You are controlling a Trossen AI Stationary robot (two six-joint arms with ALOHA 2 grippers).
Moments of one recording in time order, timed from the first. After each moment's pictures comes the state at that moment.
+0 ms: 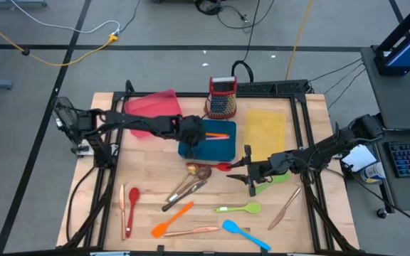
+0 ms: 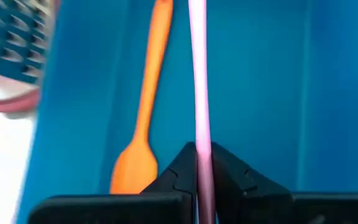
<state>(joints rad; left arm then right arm) 0.19 1.77 1.14 -0.39 -0.07 0.21 0.32 1.30 0.49 0.70 0.24 -0.35</state>
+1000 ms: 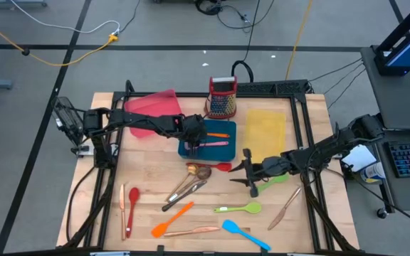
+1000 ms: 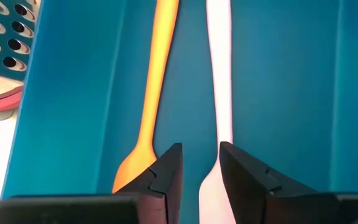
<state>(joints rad) 0.23 1.83 1.14 -0.34 -0.05 0.24 0.32 1.30 0.49 0.44 0.19 -0.05</state>
